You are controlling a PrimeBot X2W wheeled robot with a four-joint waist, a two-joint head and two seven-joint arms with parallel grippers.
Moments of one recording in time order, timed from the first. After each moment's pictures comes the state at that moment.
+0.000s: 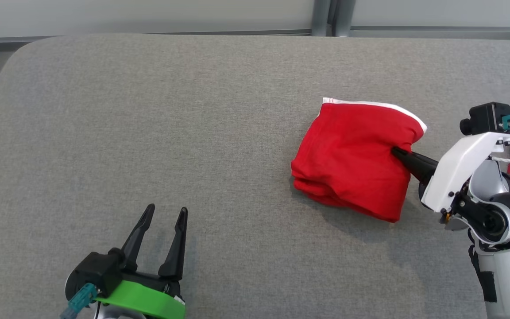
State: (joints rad) left arm -0.04 0.16 -0.31 0.14 -0.43 -0.13 -0.26; right arm -0.36 -0.14 -0.07 0.00 0.62 0.13 0.82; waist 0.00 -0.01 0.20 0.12
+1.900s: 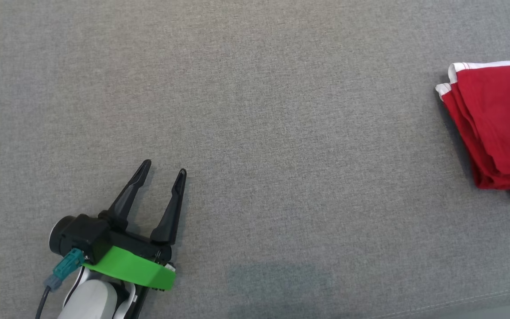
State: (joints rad) left arm -0.18 0.28 -0.37 0.07 -0.45 -0.13 -0.26; right arm -0.51 -0.59 -0.17 0.24 0.26 0.13 0.72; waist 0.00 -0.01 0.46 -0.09
